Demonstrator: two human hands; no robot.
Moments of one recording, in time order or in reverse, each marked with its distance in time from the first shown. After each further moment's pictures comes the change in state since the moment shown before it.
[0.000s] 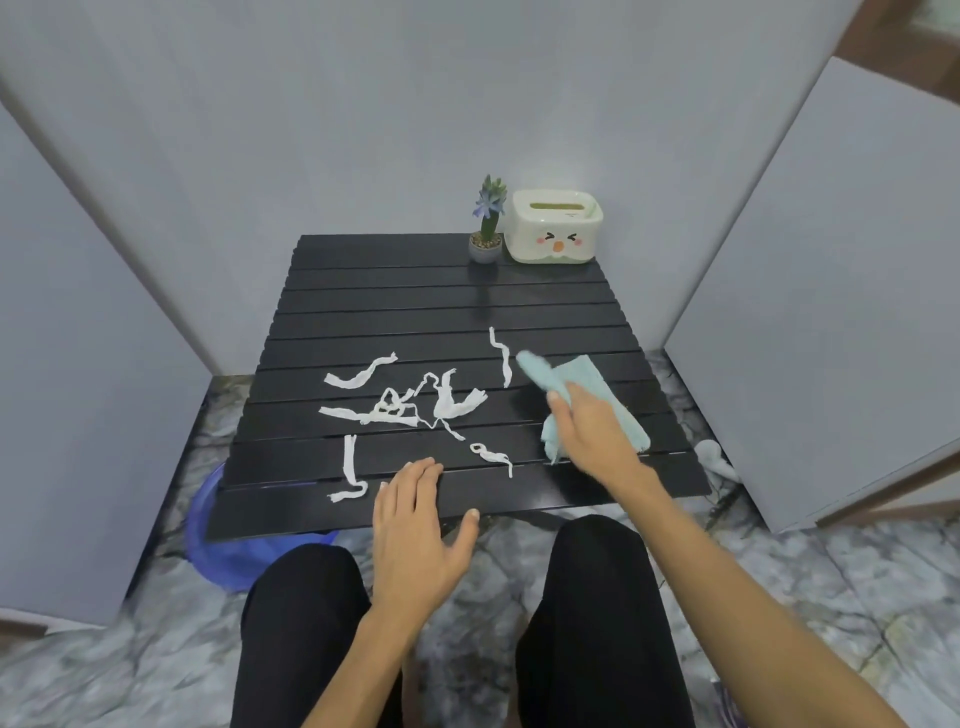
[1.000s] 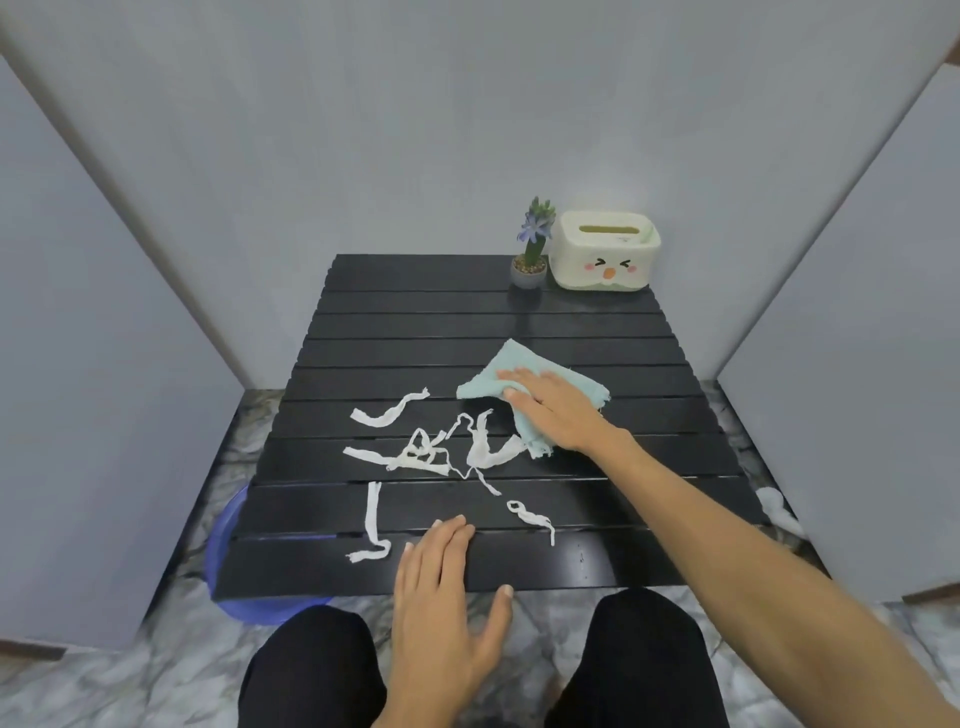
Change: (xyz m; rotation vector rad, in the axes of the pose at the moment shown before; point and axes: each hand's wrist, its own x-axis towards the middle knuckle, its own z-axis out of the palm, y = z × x) left_hand -0.002 -0.010 0.010 -0.085 0.011 -0.001; right_hand 0.125 -0.031 0.055 -0.041 -0.435 -0.149
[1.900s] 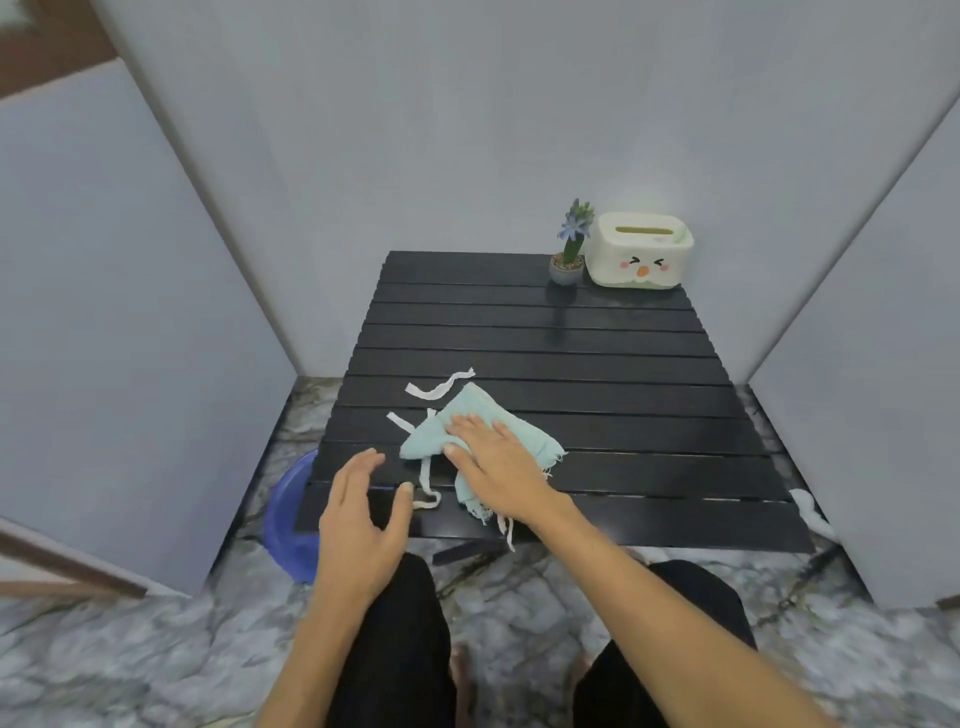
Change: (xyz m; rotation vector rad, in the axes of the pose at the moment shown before) left_hand 0.014 -0.059 -0.104 -0.129 0.241 -0.235; right_hand -0.063 -0.107 0.107 -0.017 0.048 -0.251
